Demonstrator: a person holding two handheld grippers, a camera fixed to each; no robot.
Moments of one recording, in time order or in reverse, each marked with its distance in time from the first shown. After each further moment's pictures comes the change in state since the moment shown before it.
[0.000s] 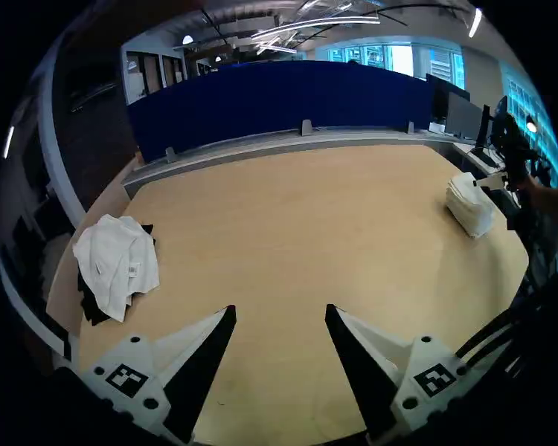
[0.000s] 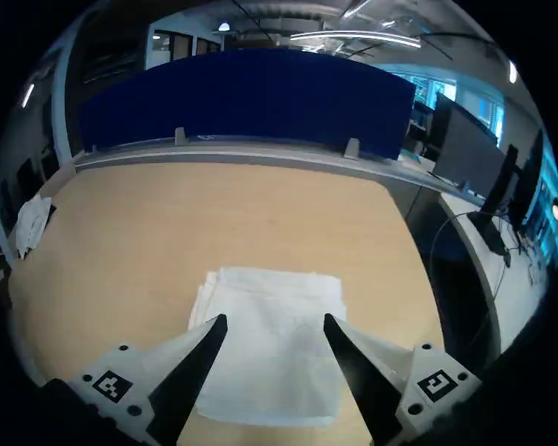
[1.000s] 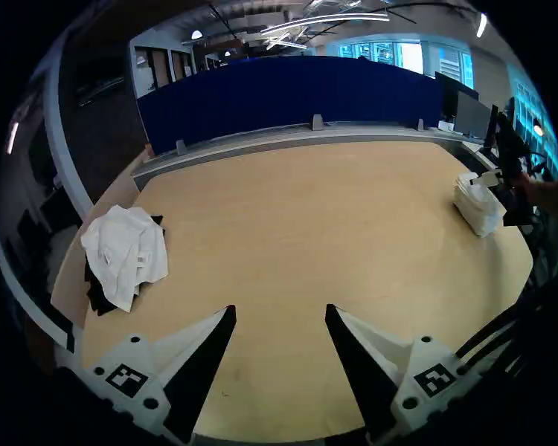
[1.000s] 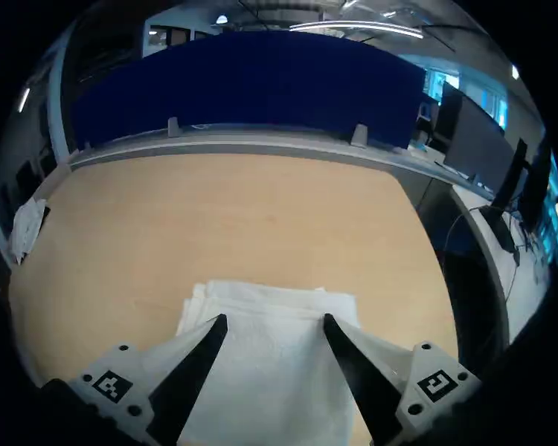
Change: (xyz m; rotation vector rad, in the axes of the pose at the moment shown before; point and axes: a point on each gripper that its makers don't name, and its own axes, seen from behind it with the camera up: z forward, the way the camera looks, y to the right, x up) left arm -0.009 -0.006 -0.002 0.040 -0.022 -0.018; right arm 0.003 0.000 0.042 0.015 -0.036 0.016
